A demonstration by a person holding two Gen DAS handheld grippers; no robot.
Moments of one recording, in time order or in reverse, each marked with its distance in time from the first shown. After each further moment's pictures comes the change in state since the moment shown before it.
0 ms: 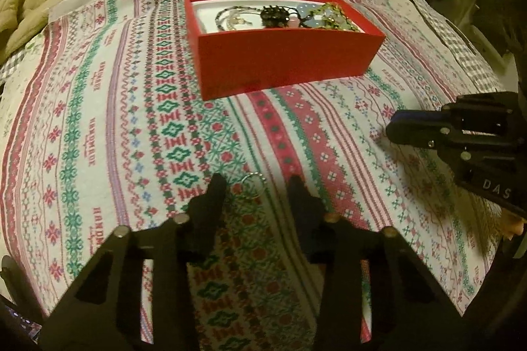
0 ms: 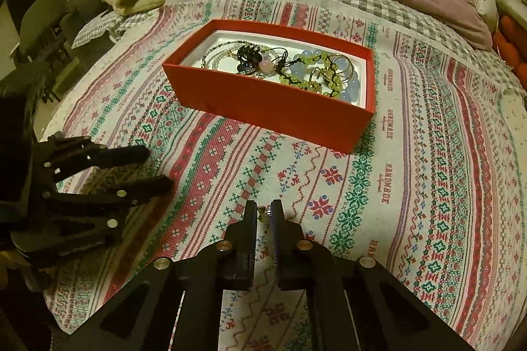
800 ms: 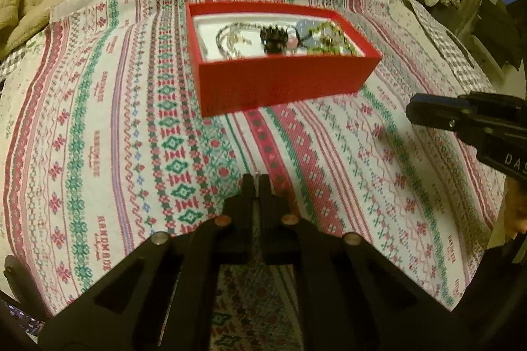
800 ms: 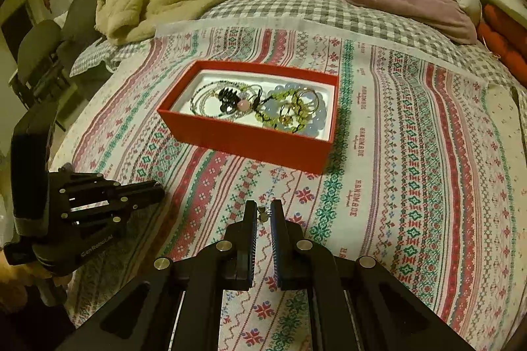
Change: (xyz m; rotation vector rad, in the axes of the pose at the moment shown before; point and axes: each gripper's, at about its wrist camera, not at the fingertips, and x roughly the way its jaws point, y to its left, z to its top) left arm -0.012 0.003 0.018 -0.037 0.007 -0.021; right arm -0.035 -0.022 0.015 0.081 -0.058 0.016
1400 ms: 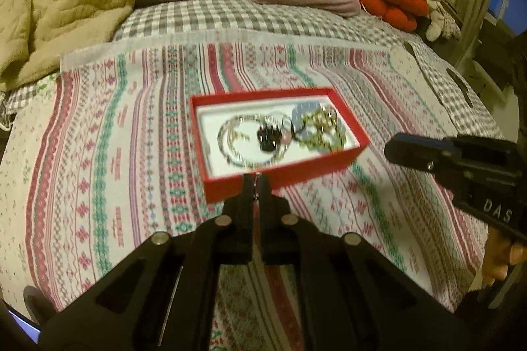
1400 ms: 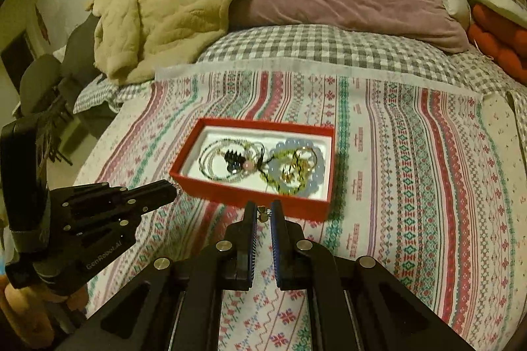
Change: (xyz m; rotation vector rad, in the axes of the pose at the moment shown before) left arm -0.027 -0.007 0.056 -0.024 -0.143 0.026; right arm -0.021 -0.004 0.039 0.078 -0.102 0.032
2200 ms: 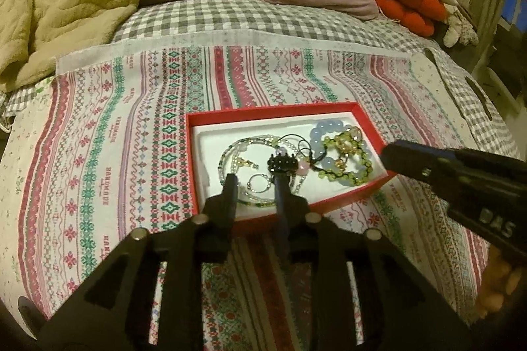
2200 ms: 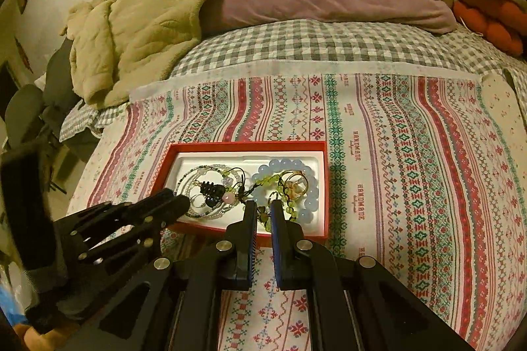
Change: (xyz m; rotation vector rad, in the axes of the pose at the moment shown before) left arm 0.034 0.000 0.016 -0.017 -0.006 0.050; right arm 0.036 -0.017 0.022 0.114 0.000 -0.025
